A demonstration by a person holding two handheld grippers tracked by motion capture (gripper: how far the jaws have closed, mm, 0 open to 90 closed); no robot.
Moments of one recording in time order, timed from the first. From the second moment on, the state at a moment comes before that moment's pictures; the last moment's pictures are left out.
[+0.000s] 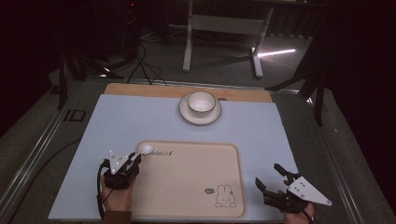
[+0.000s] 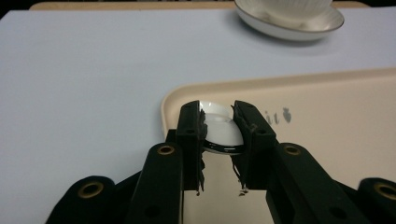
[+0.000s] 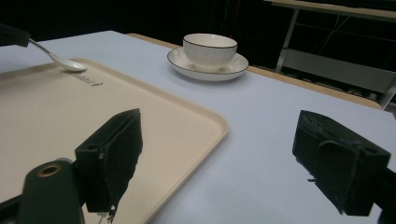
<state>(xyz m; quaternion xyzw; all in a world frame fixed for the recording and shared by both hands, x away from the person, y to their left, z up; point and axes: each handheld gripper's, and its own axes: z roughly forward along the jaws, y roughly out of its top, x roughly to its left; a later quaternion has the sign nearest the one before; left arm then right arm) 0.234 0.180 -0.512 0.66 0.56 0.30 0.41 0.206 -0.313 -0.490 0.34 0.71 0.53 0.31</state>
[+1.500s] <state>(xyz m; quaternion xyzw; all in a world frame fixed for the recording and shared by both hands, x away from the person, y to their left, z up) 0.229 0.177 -0.517 0.70 0.53 0.25 0.41 0.206 -0.313 -0.490 0.34 0.72 0.53 0.31</state>
